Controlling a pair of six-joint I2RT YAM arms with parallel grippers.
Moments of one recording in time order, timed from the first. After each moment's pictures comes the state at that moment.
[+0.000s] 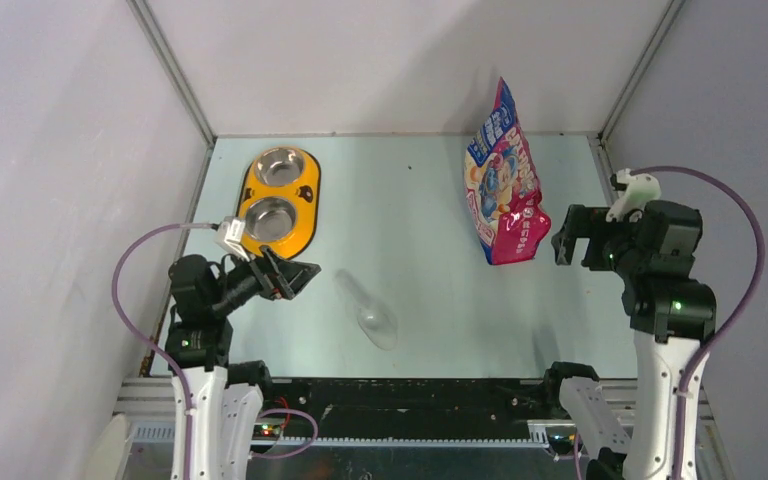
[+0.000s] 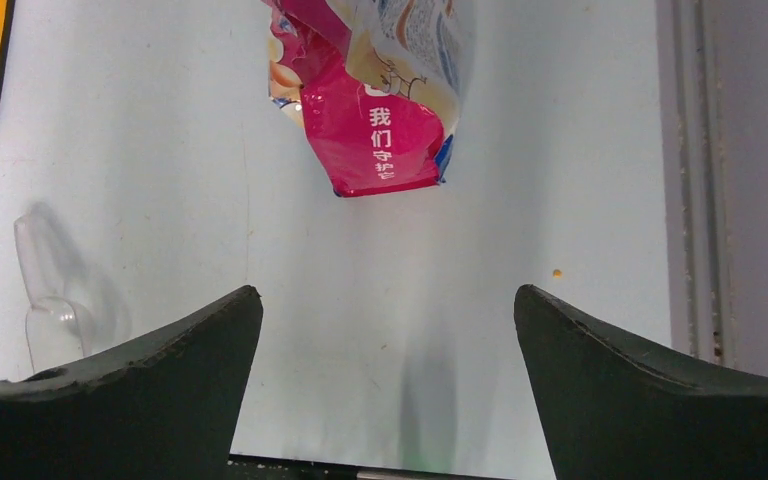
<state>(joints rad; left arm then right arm) 0.14 0.47 0.61 -0.44 0.82 -0.45 -0.13 0.79 1.26 -1.02 -0.20 0.01</state>
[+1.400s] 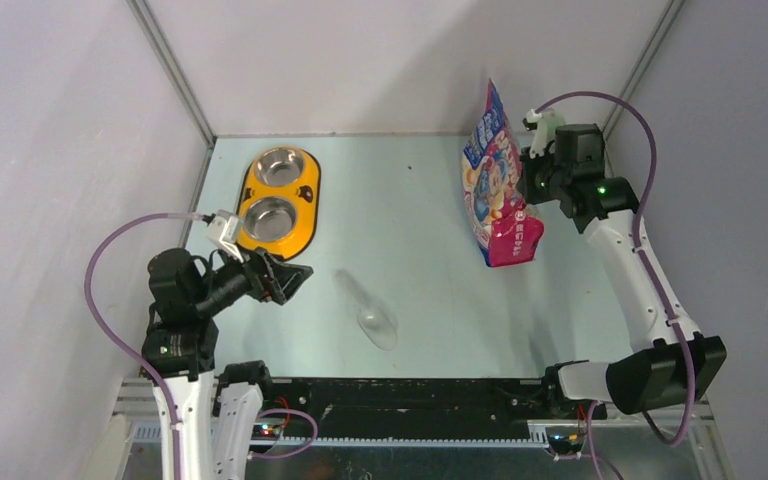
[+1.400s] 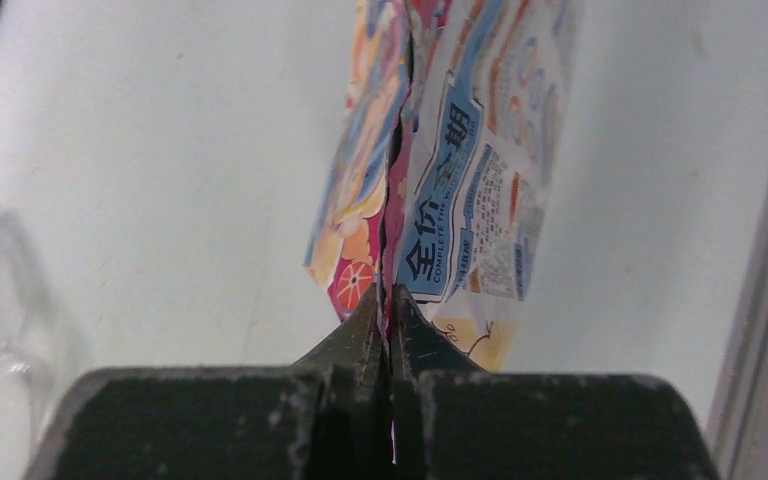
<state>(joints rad) 0.14 0.51 0.86 -0.71 0.81 -0.20 0.17 1.32 1.39 -0.69 -0.09 -0.03</state>
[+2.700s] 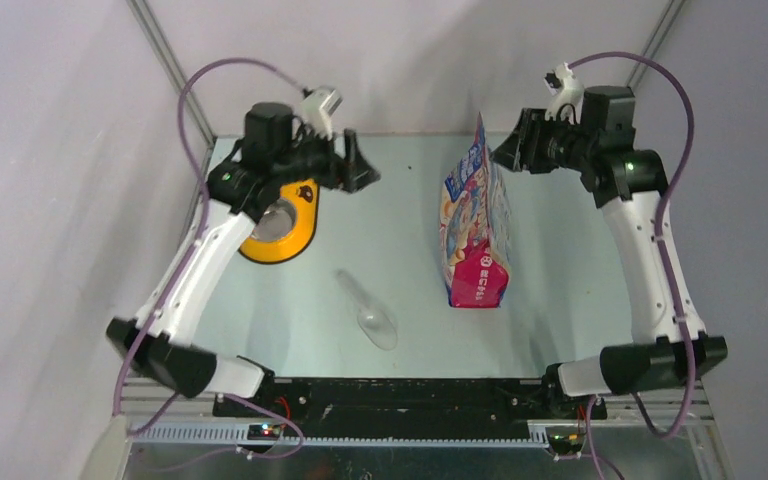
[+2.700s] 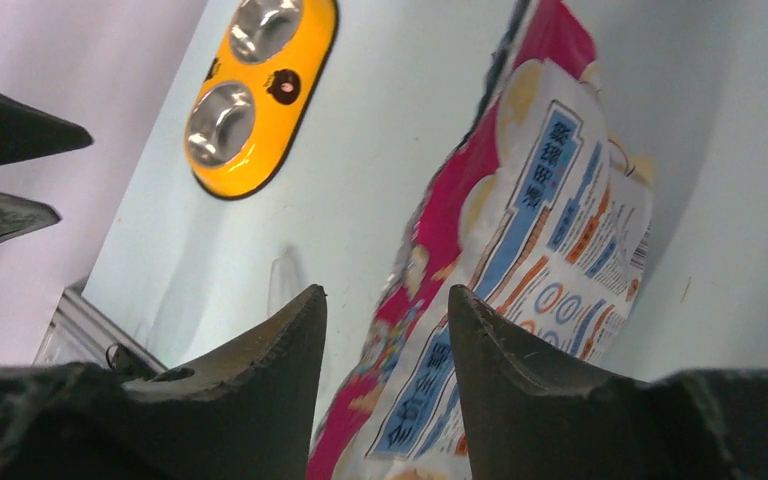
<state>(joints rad) -0.37 1.32 1.54 -0.68 0.47 -0.20 0.12 1.36 1.69 -0.81 -0.51 0.23</state>
